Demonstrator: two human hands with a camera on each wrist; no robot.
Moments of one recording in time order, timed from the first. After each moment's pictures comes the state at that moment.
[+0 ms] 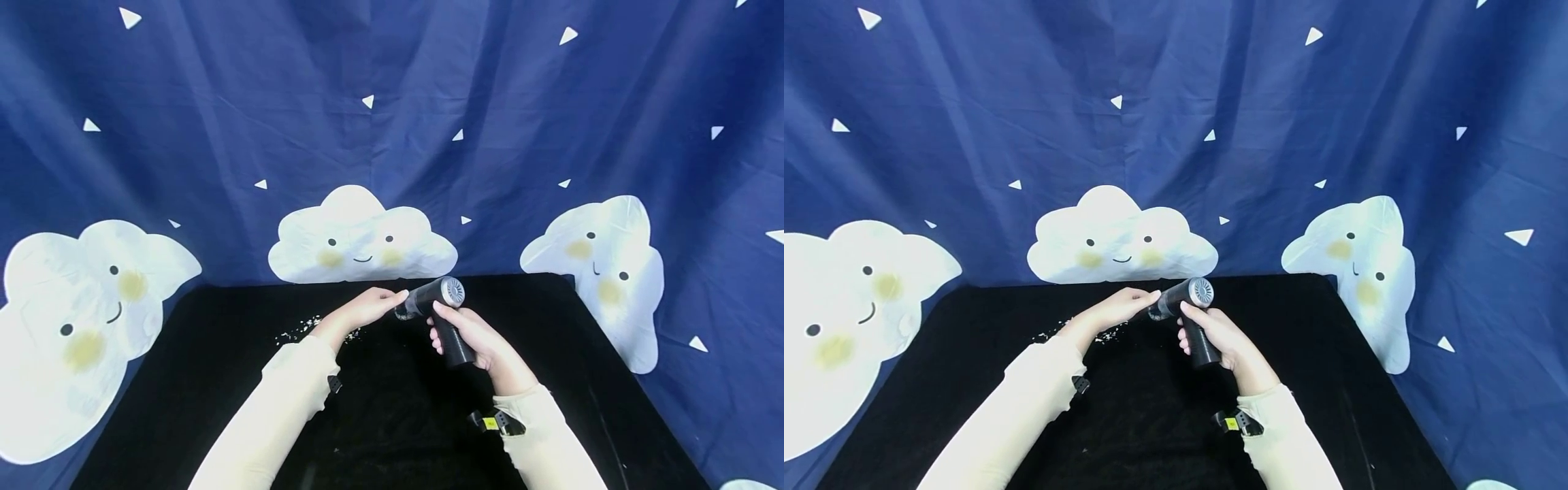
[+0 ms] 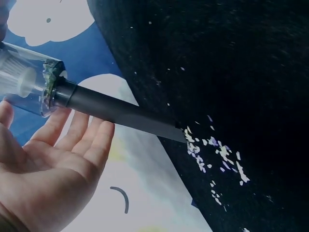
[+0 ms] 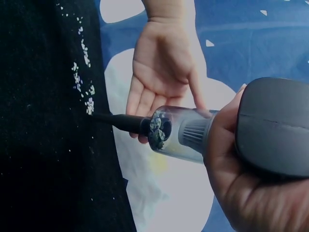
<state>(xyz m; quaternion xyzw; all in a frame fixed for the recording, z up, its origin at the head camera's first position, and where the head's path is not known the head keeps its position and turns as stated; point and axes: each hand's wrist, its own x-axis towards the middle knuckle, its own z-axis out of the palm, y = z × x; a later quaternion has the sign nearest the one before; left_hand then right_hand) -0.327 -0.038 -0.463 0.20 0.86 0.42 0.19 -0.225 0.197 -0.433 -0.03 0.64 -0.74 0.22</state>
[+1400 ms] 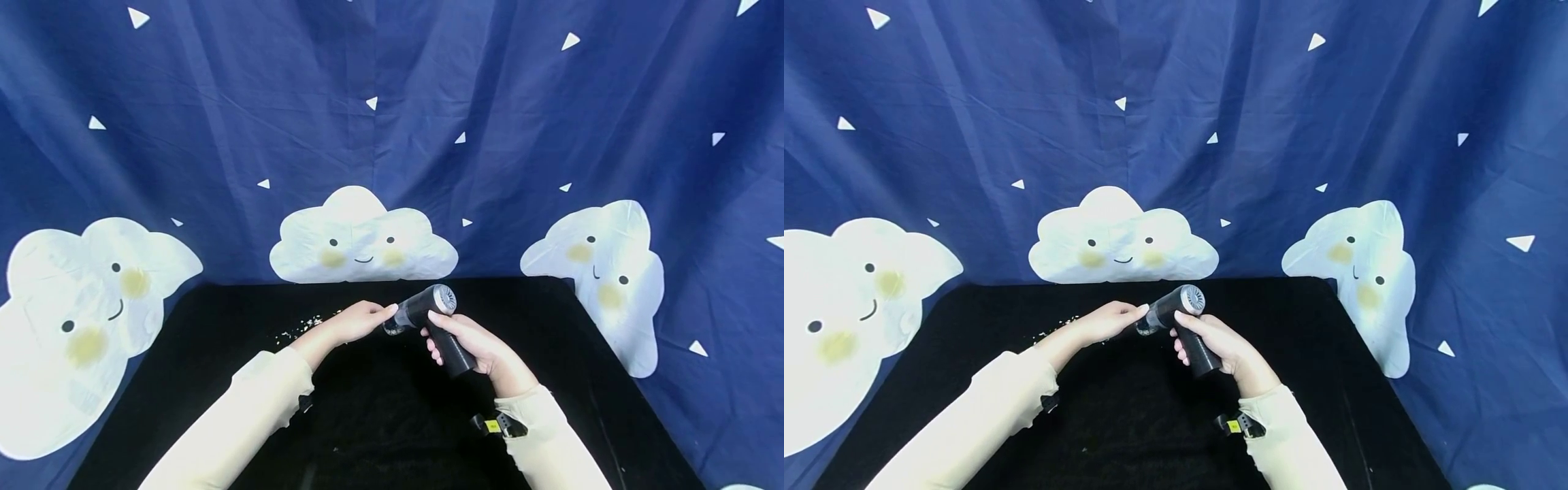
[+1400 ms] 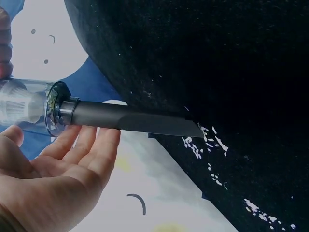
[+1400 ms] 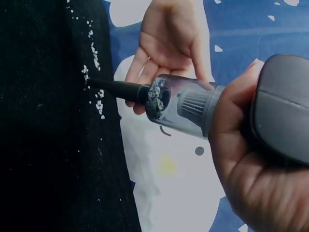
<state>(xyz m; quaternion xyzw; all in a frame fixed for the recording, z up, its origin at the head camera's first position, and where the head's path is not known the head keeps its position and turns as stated) -0.290 -0.058 -0.452 0.20 0.89 0.38 0.18 -0.222 0.197 -0.436 -0.07 0.63 -0.72 0.29</state>
